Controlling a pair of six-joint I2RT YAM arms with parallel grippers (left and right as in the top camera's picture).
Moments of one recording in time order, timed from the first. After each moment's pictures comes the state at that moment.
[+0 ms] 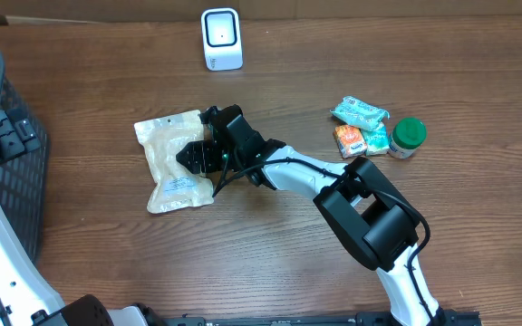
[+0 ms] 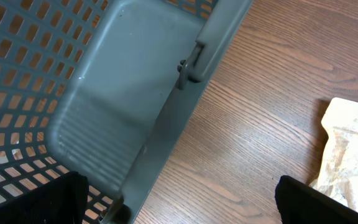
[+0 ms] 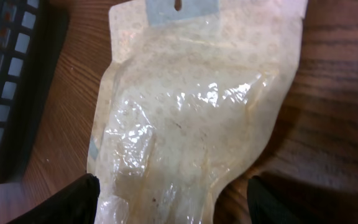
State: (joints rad) left arm 0.53 1.53 1.79 -1.31 -0.17 0.03; right arm 0.75 2.23 1.43 0.09 -0.36 0.62
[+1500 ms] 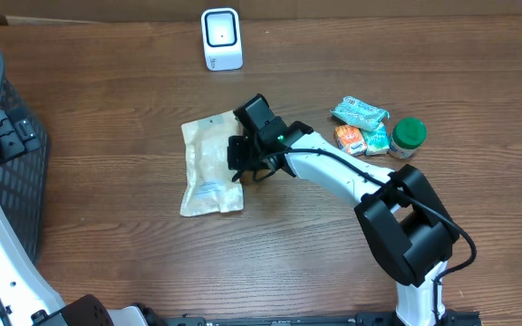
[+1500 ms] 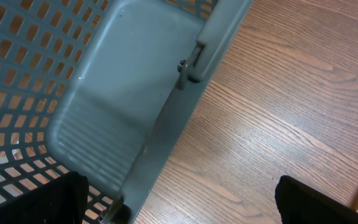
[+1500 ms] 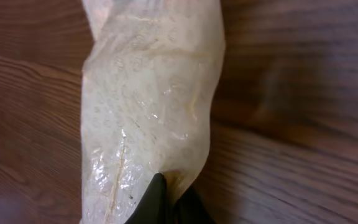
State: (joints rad) left arm 0.53 1.53 1.79 -1.31 -0.16 0.03; right arm 0.68 2.05 1.42 -0.44 -0.27 0.66
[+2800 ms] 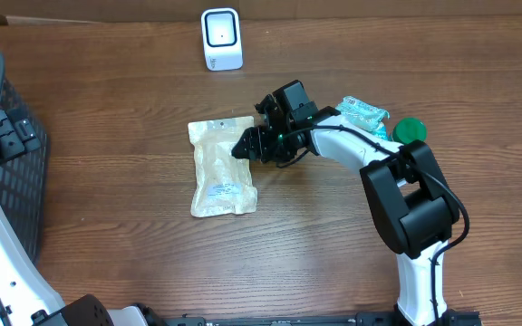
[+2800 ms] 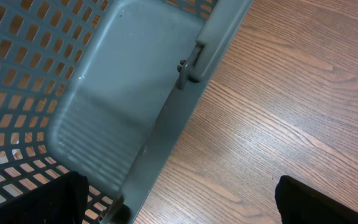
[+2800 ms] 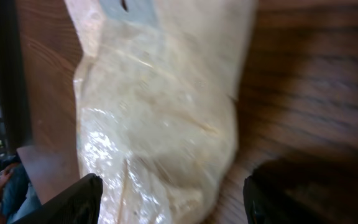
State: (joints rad) left arm 0.53 1.53 1.79 -1.31 -0.16 0.03; right arm 0.49 2.17 1.42 -0.36 -0.64 0.46
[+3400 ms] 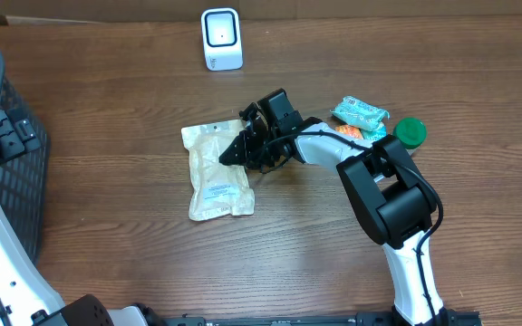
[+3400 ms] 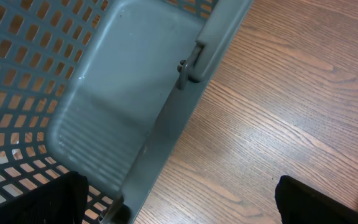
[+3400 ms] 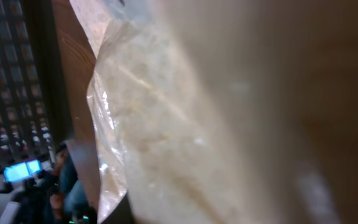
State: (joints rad) left arm 0.53 1.53 1.79 -1.31 -0.16 0.03; right arm 0.54 2.27 1.44 -0.19 -0.78 0.62
